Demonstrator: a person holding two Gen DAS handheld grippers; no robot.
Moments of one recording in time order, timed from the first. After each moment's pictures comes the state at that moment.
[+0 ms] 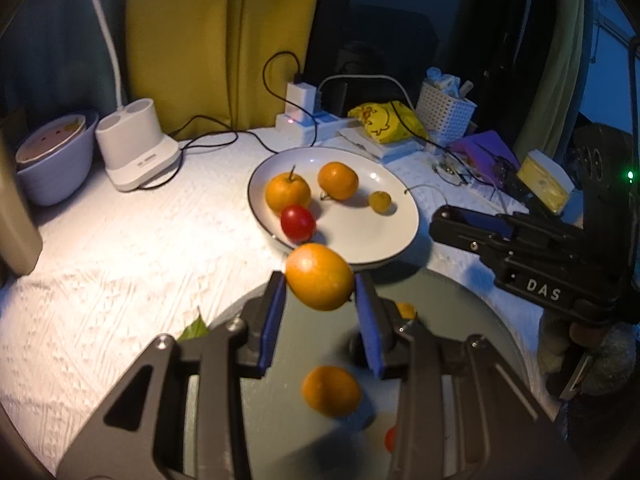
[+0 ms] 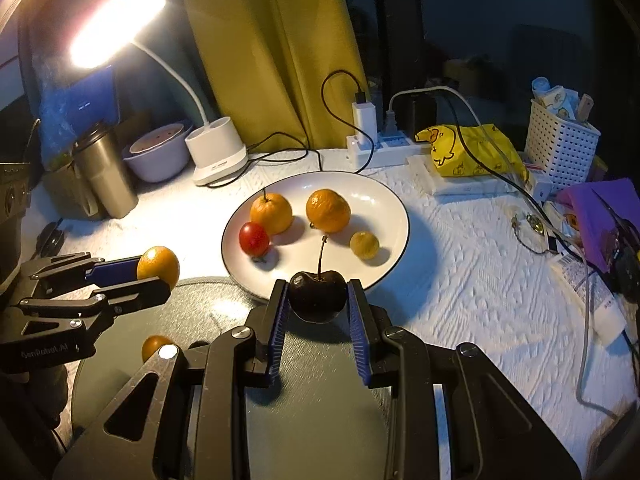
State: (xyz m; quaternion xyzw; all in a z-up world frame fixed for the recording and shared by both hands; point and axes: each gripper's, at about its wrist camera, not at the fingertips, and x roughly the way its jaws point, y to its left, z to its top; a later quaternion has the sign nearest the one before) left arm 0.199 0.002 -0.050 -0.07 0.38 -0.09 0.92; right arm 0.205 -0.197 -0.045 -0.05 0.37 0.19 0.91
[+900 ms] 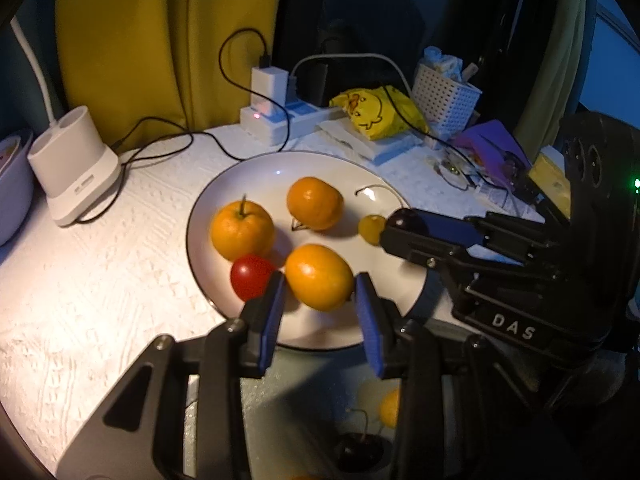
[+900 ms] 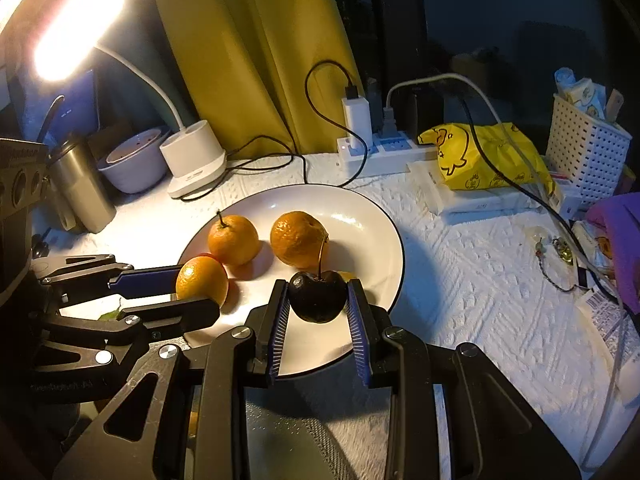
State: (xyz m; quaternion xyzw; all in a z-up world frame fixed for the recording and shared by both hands) left arm 0.278 -0.027 -0.070 -0.06 0.41 -0.12 0.90; right arm 0.265 -0.200 -0.070 -0.04 0.38 0.20 0.90
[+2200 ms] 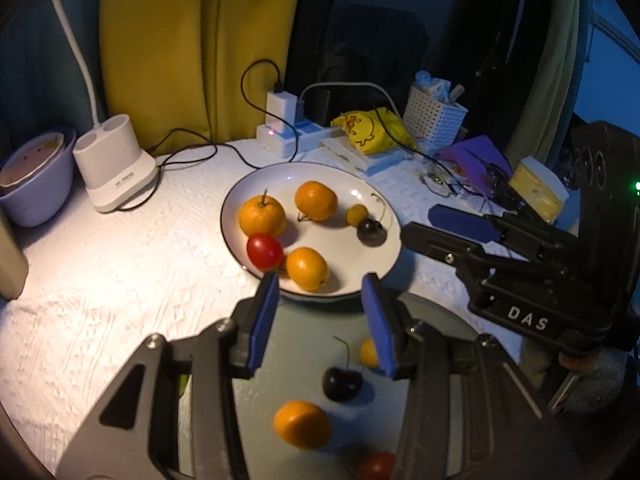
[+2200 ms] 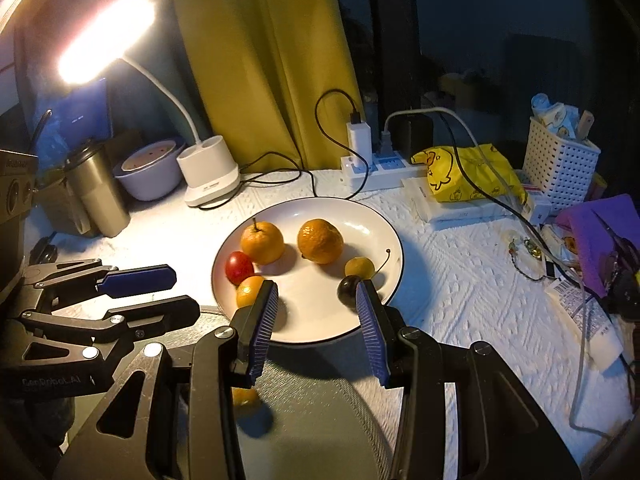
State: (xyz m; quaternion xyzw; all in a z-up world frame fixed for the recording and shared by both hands) left arm 0.216 -0.012 -0.034 -0.07 0.38 -0.11 0.92; right arm 0.216 -0.194 -0.034 -0.05 0.35 0.19 0.92
